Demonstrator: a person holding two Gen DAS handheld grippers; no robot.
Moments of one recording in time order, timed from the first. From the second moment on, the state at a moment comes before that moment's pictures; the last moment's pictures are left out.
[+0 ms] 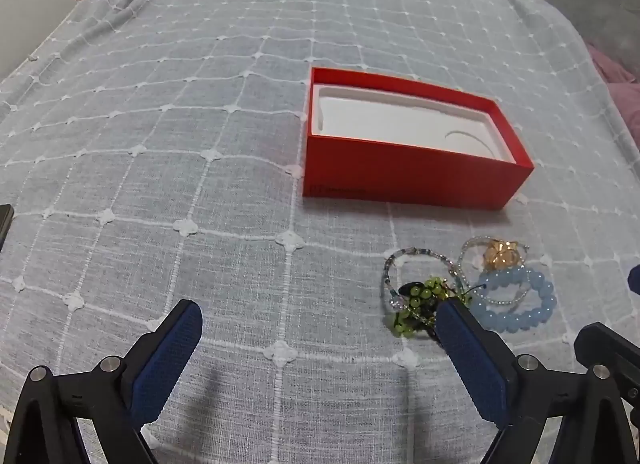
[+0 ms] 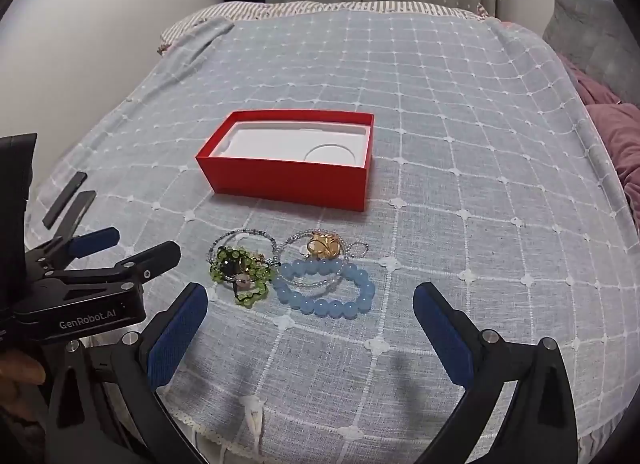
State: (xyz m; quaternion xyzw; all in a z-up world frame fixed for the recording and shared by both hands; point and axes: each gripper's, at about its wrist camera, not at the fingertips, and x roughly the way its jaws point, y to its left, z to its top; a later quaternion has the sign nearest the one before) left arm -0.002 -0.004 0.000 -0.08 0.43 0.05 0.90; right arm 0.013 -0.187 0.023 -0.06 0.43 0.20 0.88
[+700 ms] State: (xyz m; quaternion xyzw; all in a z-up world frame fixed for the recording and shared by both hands) left arm -0.003 0.000 0.008 -0.08 0.42 0.05 0.90; right arm 0.013 -0.187 0.019 -0.05 0.43 0.19 0.88
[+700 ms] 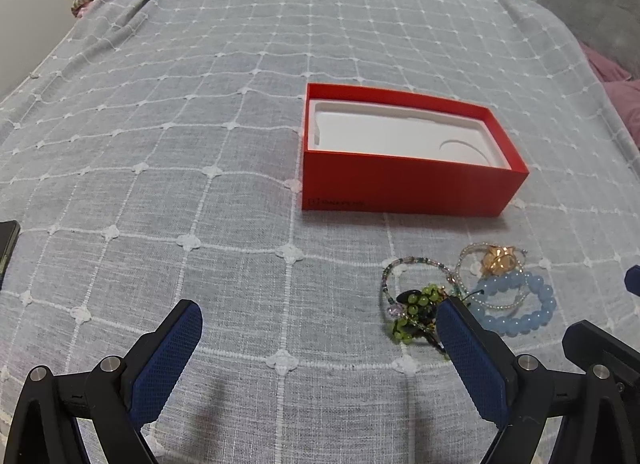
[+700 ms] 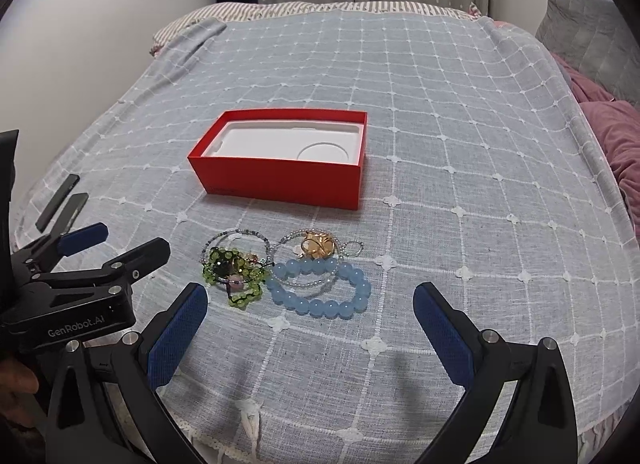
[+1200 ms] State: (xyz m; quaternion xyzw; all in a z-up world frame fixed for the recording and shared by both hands) left arm 0.002 0.001 0.005 -0.09 0.42 0.05 0.90; right arm 0.016 -0.185 0.016 -0.07 0.43 0.18 0.88
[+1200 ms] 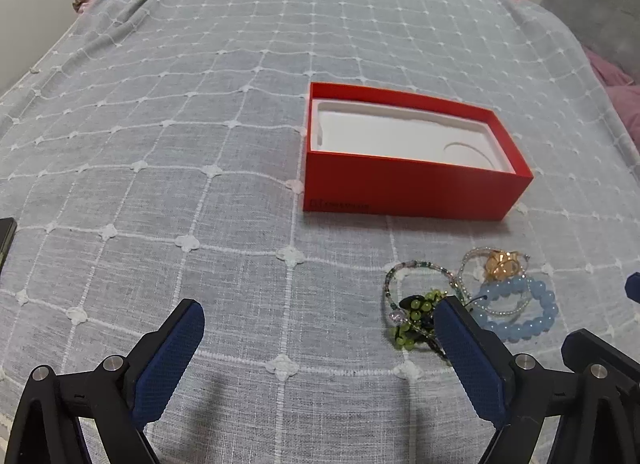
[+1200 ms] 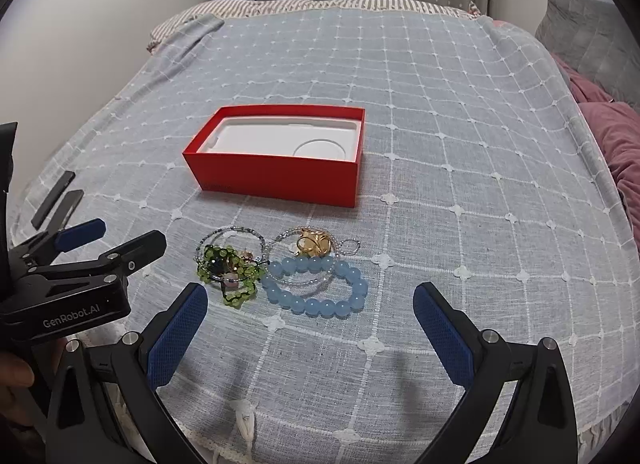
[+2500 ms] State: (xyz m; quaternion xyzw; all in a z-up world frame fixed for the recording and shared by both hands) left arm 0.074 0.000 -0.030 -0.19 0.54 -0.03 0.82; right arm 0.107 -0.204 -0.010 0.07 0.59 0.21 0.78
